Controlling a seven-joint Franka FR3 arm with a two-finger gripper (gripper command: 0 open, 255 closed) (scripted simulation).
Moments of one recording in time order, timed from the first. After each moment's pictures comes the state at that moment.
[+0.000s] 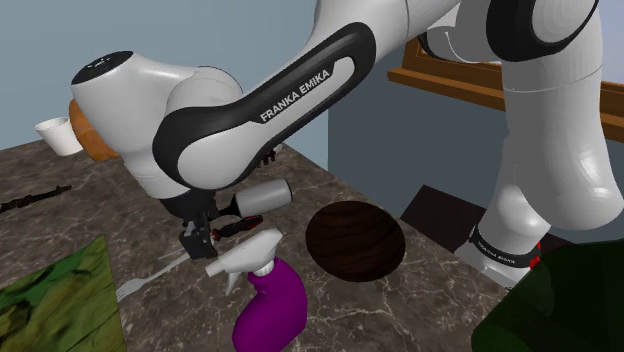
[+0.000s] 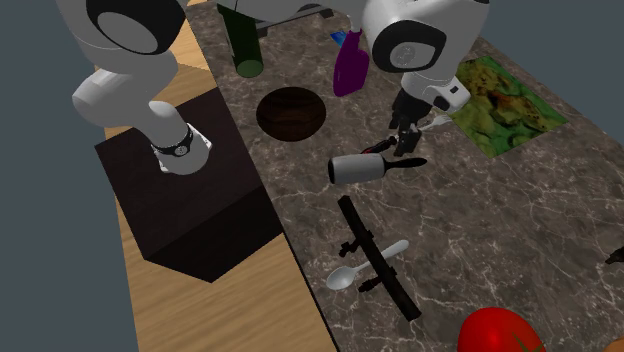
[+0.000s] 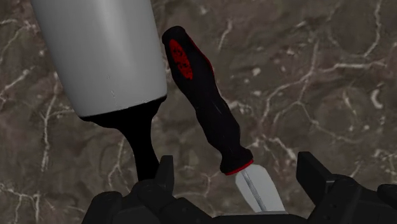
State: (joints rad) arm 0.42 0.46 0.47 -1.58 -0.32 1.92 0.10
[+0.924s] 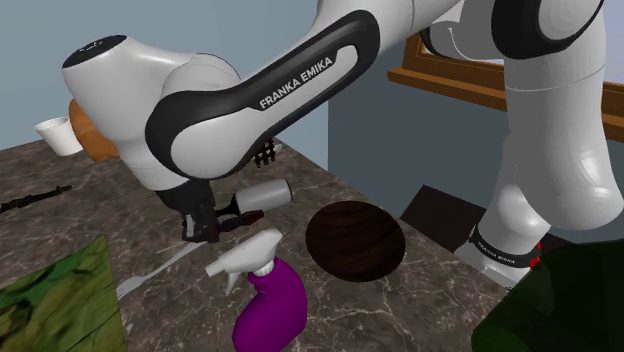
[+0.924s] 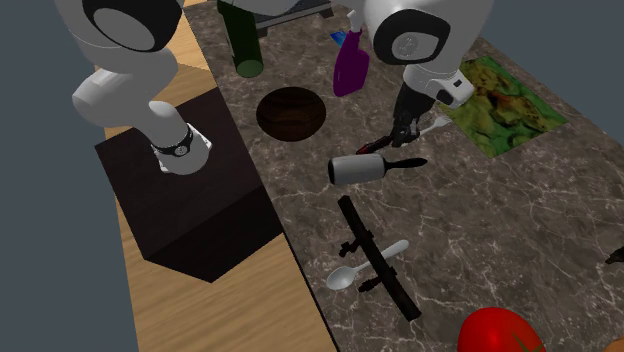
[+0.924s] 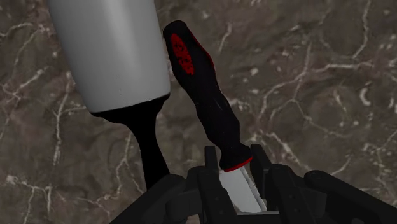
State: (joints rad) arm 0.42 0.45 0.48 -1.56 -0.32 1.88 0.09
